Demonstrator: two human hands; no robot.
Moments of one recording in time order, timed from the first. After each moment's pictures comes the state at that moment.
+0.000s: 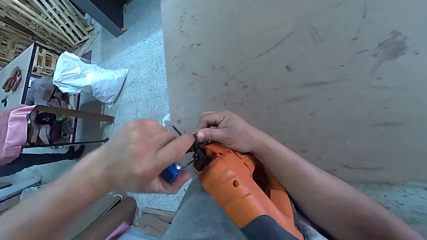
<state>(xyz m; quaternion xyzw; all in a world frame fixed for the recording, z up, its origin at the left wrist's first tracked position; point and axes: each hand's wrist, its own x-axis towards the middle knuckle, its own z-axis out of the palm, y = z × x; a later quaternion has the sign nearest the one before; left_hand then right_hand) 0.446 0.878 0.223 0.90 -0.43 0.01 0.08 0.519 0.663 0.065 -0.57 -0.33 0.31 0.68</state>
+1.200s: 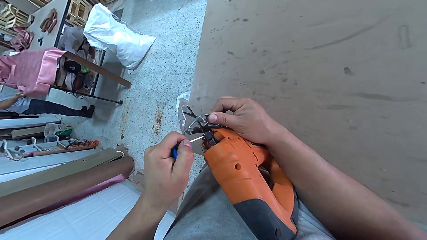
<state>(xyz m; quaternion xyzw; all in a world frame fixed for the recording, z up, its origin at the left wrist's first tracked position) 0.318 0.802 0.162 0.87 0.22 0.16 0.40 0.514 0.680 0.068 -0.60 -0.39 0.30 0.63</state>
